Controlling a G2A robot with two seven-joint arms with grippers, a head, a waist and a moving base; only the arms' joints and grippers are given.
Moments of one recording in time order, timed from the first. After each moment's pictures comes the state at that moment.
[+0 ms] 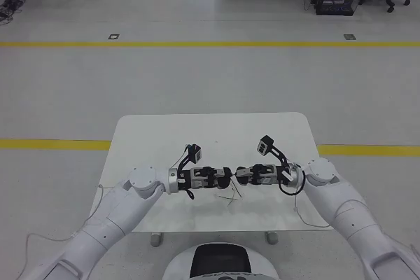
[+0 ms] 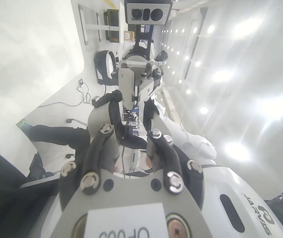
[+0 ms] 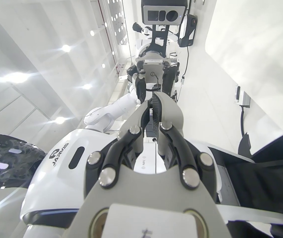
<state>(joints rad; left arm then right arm) 1.16 -1.11 -0.84 -1.33 -0.61 -0.14 -0.95 -1.14 -1.09 0.98 -1.12 0.67 -0.23 1.30</state>
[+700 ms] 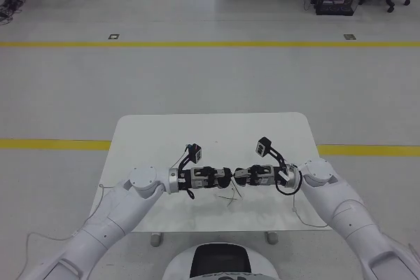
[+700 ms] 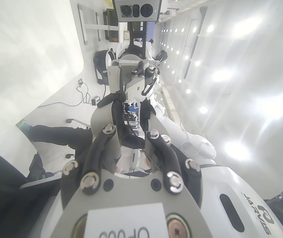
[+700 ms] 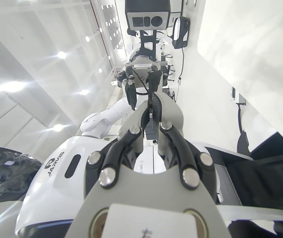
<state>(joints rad) 1.15 -1.11 -0.83 -1.33 -0.61 -0.15 -0.95 -1.14 -1.10 0.97 -1.11 0.63 -0.21 1.28</state>
